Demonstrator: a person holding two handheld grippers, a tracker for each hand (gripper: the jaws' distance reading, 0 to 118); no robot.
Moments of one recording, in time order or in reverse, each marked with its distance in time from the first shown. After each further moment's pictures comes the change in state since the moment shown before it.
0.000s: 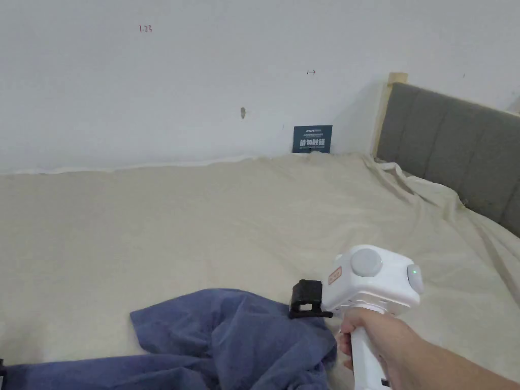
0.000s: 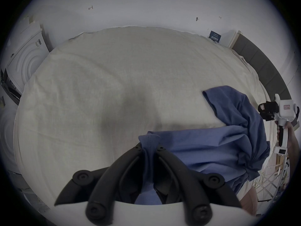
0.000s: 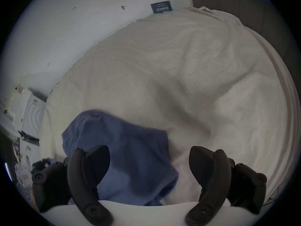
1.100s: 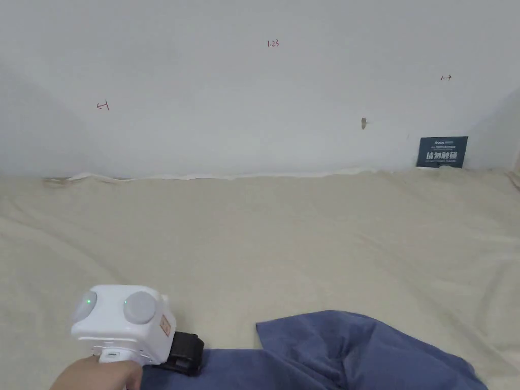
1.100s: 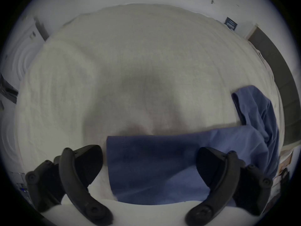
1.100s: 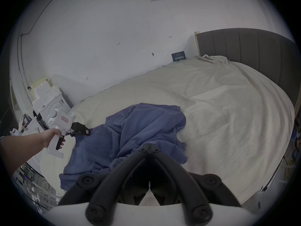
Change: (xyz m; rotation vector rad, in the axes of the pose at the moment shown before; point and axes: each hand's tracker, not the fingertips) left arm 0.008 0.050 -0.080 -0.152 0.079 -0.005; right arm -0.010 -0.225 0.142 0.482 0.172 0.140
